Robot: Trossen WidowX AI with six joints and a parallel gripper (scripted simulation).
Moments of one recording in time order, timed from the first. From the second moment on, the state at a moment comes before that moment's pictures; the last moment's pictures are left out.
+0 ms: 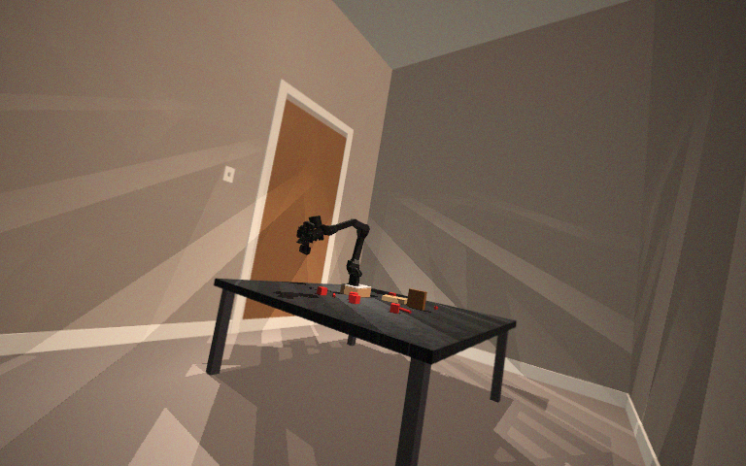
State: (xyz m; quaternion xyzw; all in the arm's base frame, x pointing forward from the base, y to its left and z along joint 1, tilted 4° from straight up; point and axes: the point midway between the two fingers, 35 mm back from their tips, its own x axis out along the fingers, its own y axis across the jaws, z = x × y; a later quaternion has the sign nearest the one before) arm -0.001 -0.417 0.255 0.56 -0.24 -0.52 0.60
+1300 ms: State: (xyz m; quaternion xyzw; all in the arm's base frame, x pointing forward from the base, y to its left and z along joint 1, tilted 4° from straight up) arm 0.207 -0.385 0.220 0.44 0.10 -0.42 0.79
